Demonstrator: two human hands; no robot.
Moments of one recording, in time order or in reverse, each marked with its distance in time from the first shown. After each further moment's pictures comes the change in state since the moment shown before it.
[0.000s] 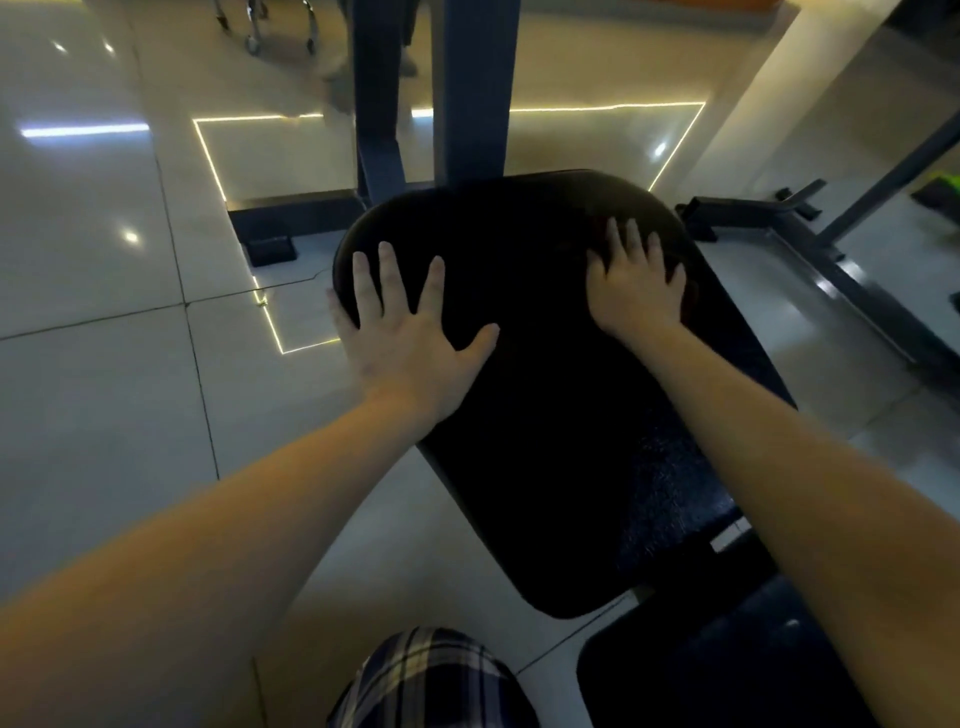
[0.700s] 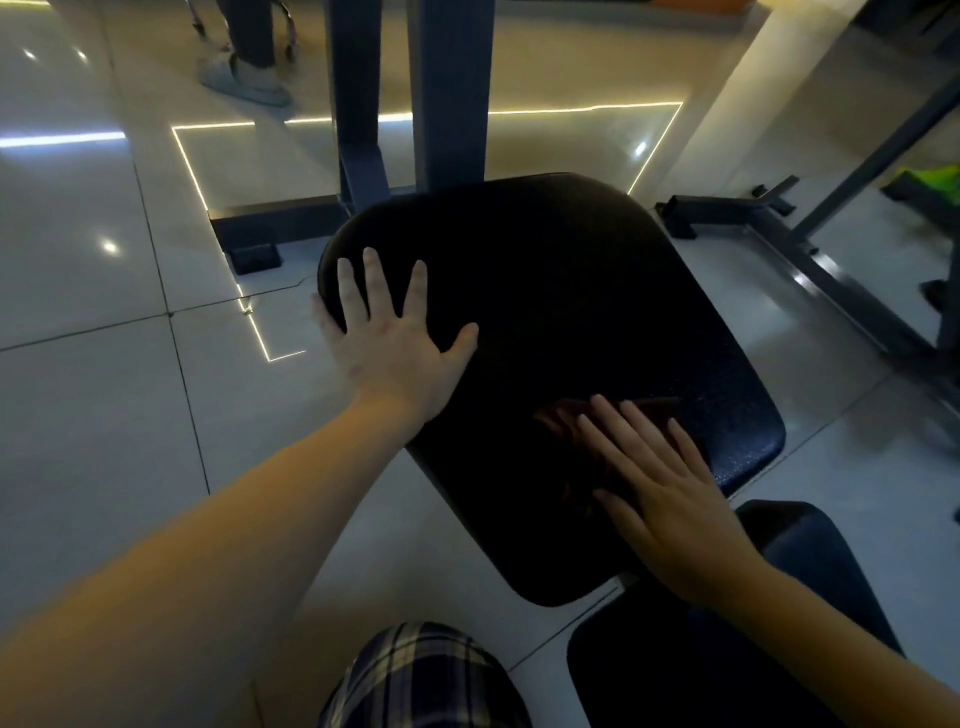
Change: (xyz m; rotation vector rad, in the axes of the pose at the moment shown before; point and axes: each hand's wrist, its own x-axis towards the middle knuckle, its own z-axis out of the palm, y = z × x) left_hand 0.002 0.002 0.007 0.035 0.040 -0.030; right_hand -0.211 0.055 0.020 -0.123 -0.062 -0.463
